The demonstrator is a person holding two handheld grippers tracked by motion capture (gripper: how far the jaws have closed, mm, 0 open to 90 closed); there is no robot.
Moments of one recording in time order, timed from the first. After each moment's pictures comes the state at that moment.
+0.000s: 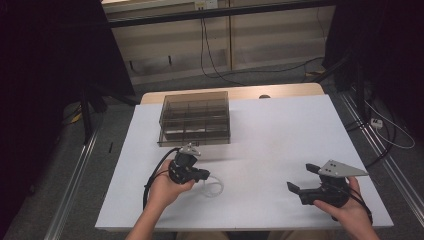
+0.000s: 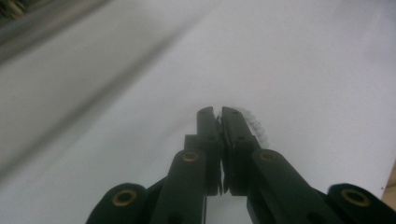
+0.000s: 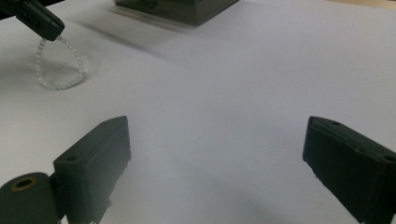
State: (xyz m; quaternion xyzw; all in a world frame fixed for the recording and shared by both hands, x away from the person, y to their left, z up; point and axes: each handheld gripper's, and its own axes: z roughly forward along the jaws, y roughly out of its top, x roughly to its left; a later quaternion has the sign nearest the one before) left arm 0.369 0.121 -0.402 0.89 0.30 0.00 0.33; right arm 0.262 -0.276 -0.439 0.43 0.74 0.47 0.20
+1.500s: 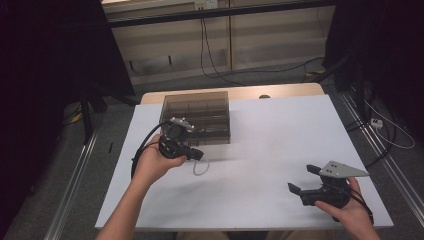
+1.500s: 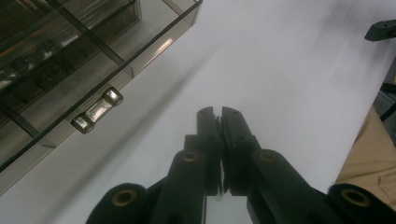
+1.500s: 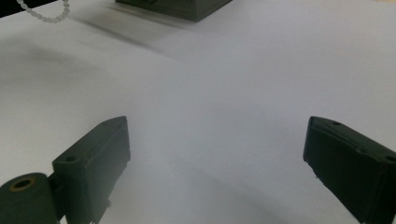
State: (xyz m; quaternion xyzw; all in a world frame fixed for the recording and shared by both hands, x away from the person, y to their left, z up) left arm 0.400 0.127 -0.330 0.90 0.29 -0.01 0.31; right arm 0.262 -0.279 -0.442 0.43 0.74 0.47 0.20
